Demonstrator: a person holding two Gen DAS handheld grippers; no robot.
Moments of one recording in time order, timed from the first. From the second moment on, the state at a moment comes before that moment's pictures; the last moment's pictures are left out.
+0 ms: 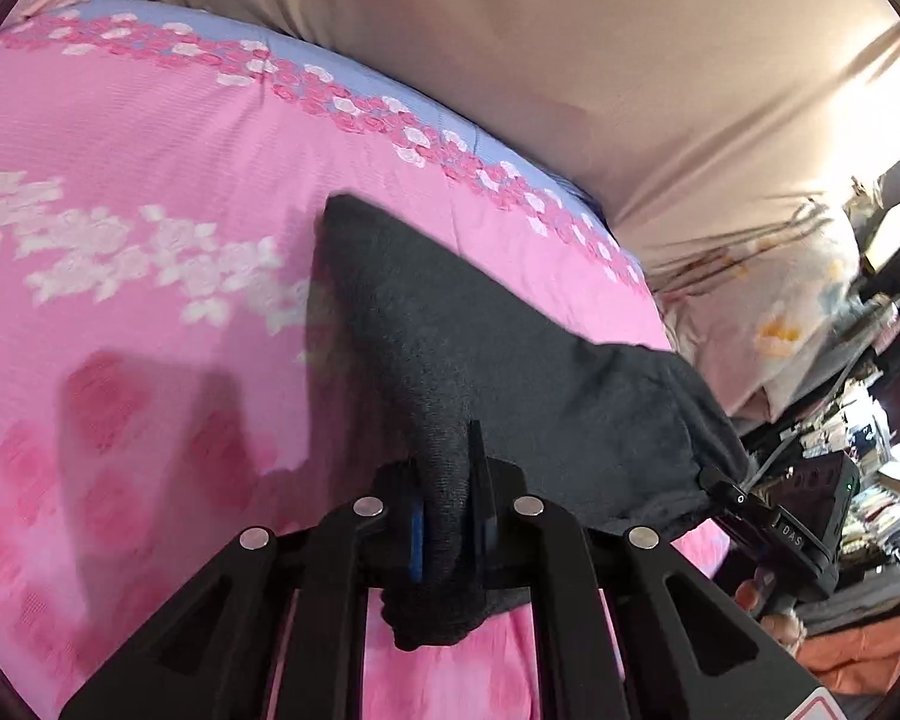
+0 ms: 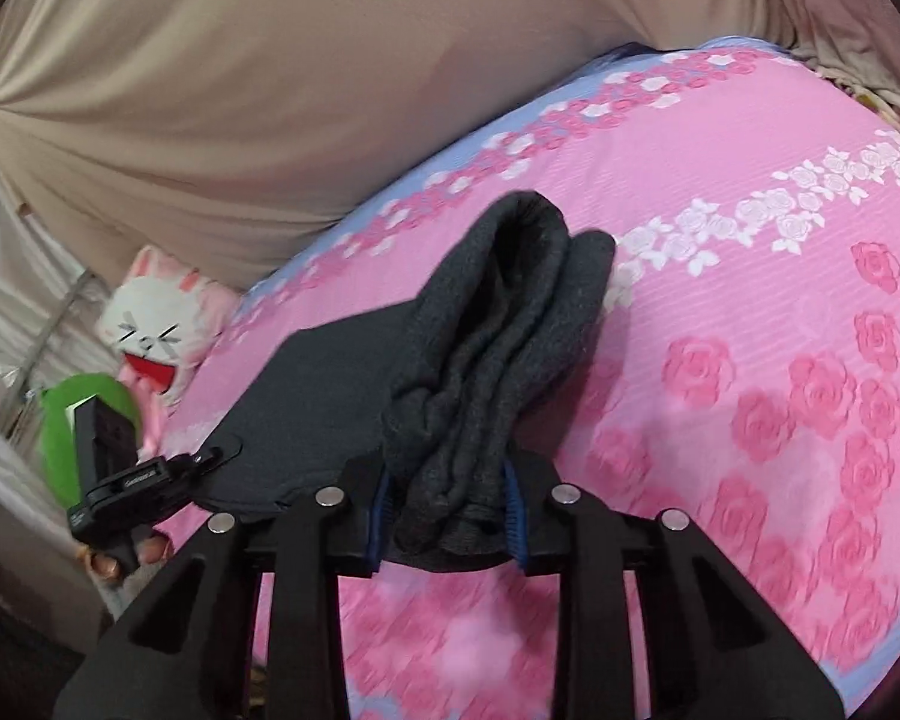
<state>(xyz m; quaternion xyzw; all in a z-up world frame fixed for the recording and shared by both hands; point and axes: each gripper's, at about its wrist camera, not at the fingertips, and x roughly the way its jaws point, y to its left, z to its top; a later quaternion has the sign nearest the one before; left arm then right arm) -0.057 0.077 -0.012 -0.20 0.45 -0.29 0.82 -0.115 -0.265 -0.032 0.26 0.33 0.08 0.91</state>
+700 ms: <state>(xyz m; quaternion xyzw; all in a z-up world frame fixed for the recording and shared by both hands) -0.080 0.045 -0.042 -0.13 0.47 -0.24 0.84 -0.103 -0.243 -0.076 0.25 0.35 0.06 0.90</state>
